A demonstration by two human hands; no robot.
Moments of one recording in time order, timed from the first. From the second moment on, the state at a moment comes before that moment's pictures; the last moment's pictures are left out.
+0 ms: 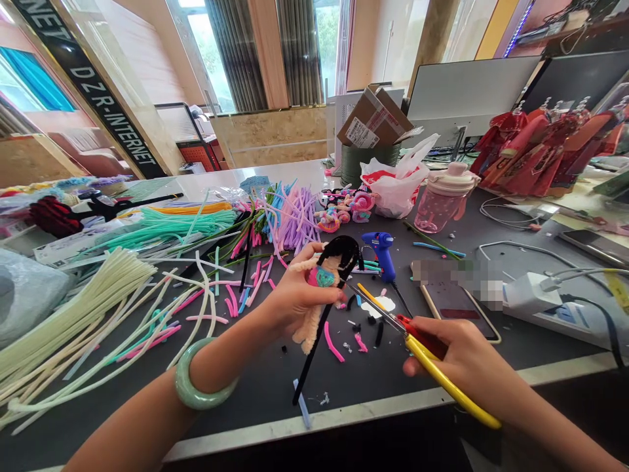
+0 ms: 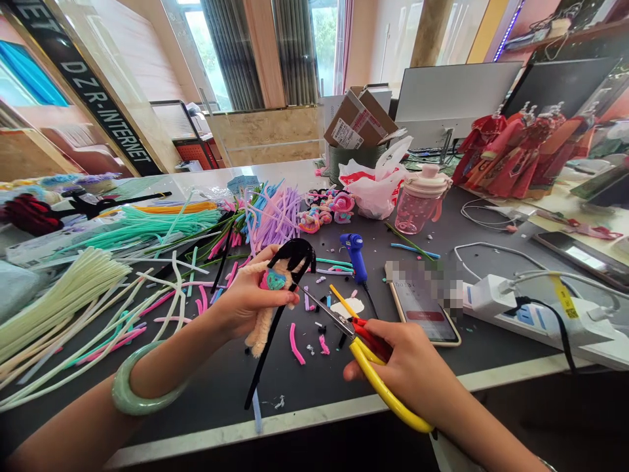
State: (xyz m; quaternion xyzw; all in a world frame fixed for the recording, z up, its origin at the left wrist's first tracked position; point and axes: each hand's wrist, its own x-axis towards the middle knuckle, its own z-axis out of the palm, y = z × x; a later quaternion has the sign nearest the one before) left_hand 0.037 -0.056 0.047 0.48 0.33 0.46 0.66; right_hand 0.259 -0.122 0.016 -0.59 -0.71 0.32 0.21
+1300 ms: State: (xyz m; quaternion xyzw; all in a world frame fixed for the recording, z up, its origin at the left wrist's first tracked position) left_hand 0.017 -0.018 0.045 0.45 0.33 0.59 0.59; right_hand 0.226 -0.109 0.007 -0.67 -0.74 0.01 -0.01
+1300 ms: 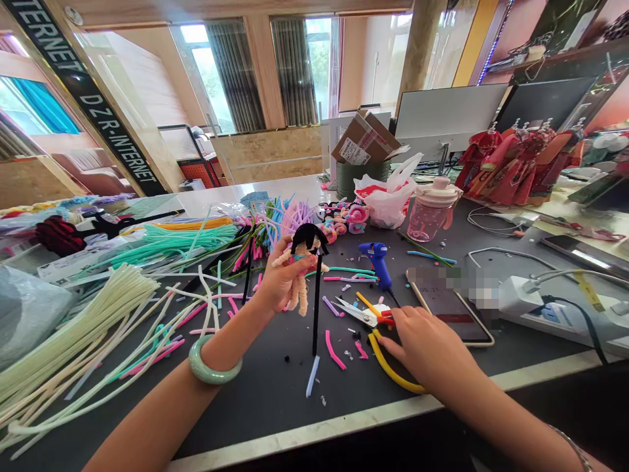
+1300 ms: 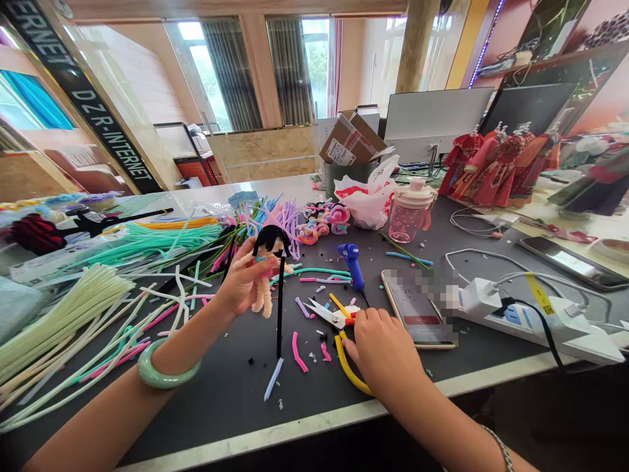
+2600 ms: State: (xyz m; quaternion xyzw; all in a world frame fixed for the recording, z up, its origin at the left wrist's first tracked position) left_hand -0.002 -0.025 0.075 0.57 0.28 0.52 0.57; right_hand 0.180 -0.022 0.093 -0.28 -0.70 0.43 0.50
